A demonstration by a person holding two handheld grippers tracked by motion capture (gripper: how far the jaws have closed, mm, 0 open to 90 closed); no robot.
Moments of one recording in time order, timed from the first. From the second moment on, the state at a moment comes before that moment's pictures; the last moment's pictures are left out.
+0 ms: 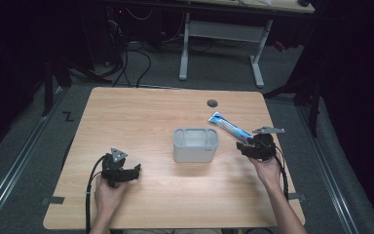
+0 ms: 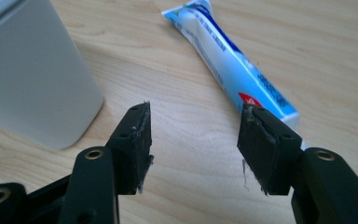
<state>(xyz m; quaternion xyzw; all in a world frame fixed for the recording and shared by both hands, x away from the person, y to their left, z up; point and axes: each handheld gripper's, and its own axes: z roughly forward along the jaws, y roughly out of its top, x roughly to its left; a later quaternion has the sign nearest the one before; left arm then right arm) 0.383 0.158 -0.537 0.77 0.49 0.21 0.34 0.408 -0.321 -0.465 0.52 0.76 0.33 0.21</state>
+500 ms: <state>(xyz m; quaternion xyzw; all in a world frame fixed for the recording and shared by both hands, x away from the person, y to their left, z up) 0.383 0.158 -0.537 0.77 0.50 0.21 0.34 0.438 -0.309 -0.444 0.49 0.78 0.31 0.23</state>
